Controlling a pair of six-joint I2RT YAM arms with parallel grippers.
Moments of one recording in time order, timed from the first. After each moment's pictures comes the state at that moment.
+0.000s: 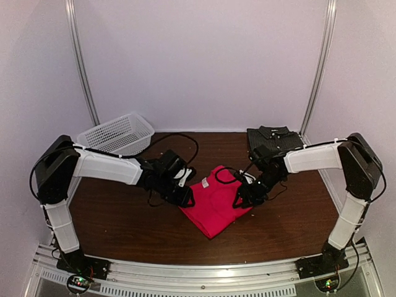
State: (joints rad) left arm -0.87 1.86 1.14 -0.29 0.20 -0.42; right arm 0.57 1.80 1.07 -0.55 -0.54 0.32
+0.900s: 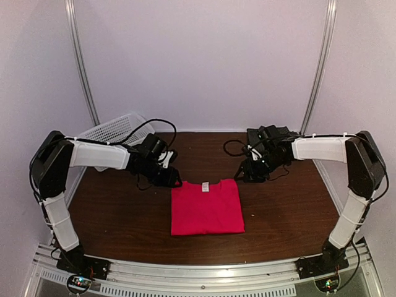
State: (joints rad) left arm -0.65 1.85 1.17 -0.30 0.24 -0.37; right arm 0.45 1.75 1.18 -0.45 -0.51 0.40
